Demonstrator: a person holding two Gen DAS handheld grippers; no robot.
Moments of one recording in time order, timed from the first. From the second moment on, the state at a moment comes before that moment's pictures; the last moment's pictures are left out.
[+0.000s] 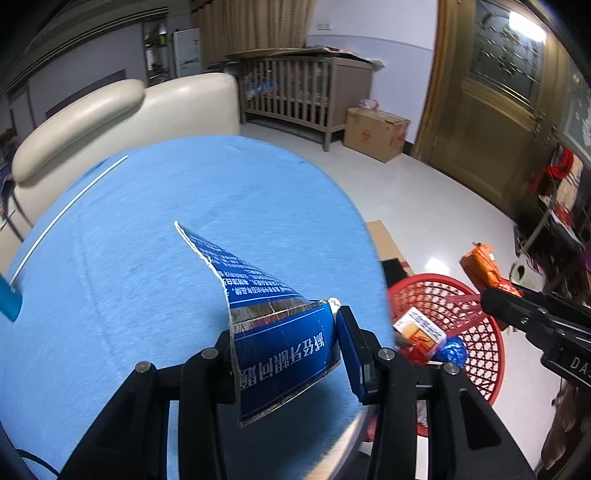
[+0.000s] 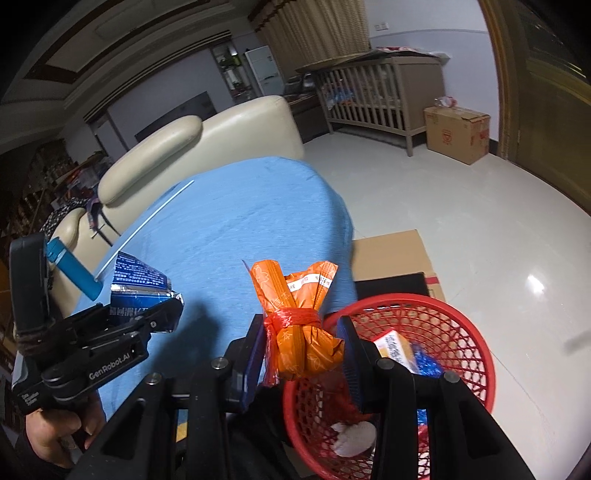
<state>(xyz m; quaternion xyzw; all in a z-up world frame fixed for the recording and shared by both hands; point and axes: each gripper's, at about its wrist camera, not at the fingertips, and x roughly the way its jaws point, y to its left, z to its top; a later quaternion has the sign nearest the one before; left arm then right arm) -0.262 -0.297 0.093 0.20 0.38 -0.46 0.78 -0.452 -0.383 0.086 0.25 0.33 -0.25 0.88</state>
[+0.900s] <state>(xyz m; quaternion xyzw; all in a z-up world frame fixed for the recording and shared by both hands) -0.315 -0.349 0.090 0.24 0.38 -0.52 0.73 -0.515 -0.420 0.077 0.26 0.34 -0.33 0.84</state>
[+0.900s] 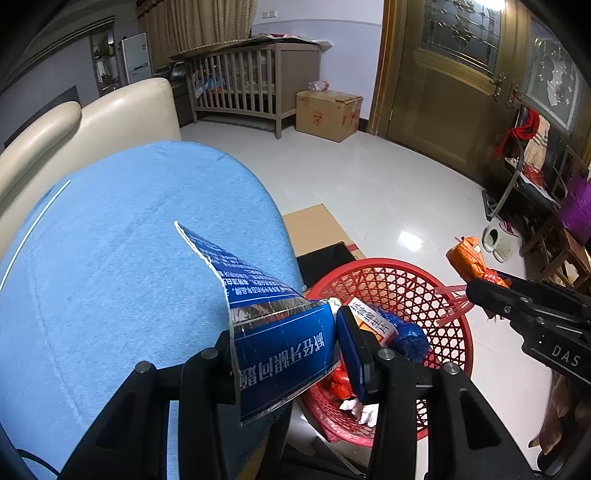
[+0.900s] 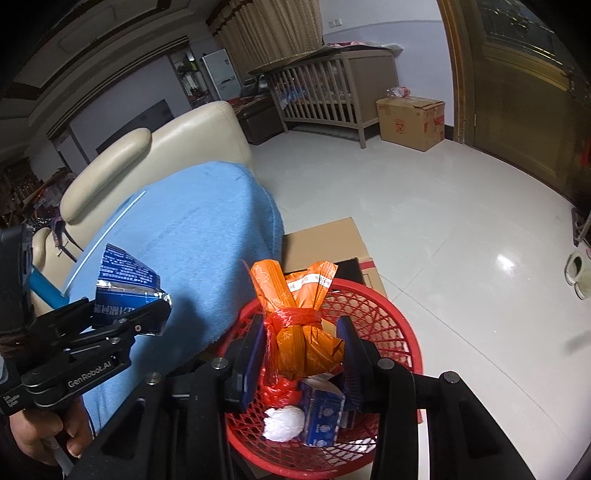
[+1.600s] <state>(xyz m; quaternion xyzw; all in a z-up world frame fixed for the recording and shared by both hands) -0.330 -0.363 0.084 0.25 0.39 -0.54 0.71 -0.534 -0.426 0.038 0.29 0.38 -0.35 0.81</state>
